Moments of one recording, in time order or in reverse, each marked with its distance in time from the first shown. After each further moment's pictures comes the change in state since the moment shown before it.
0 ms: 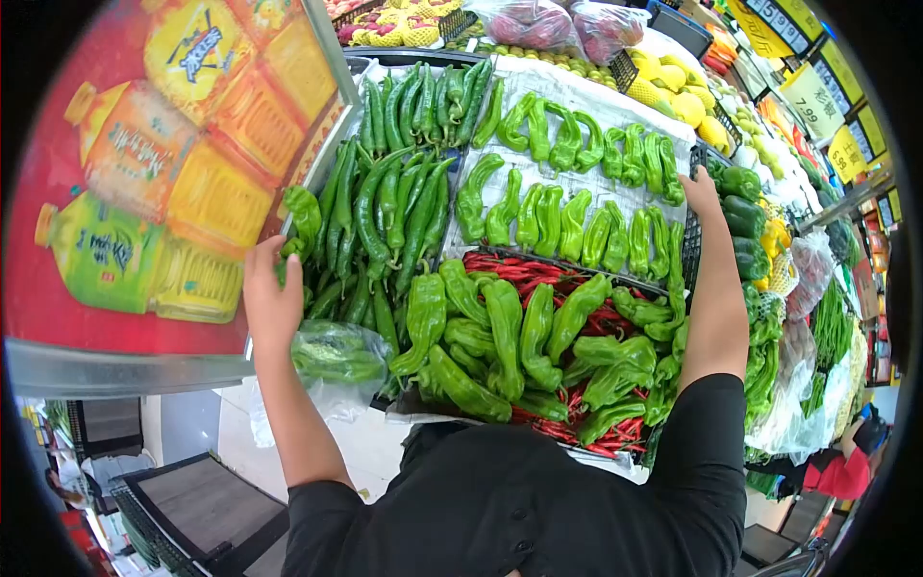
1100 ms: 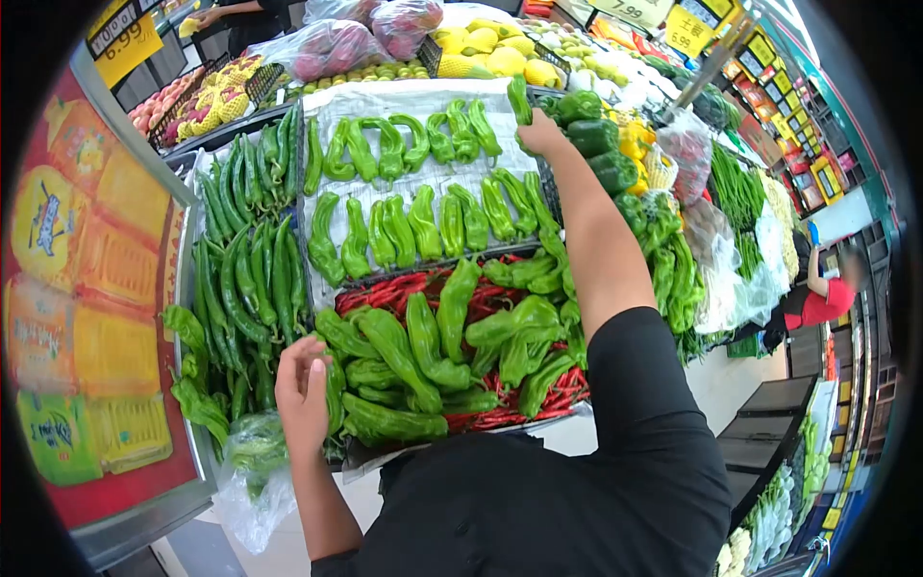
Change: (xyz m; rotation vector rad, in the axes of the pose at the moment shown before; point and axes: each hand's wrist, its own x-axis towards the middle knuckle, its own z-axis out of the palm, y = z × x) left_hand -0.080 0.096 0.078 -0.934 -0.554 -0.236; right_hand -0.026 -0.048 -0.028 0.043 -0.050 0.223
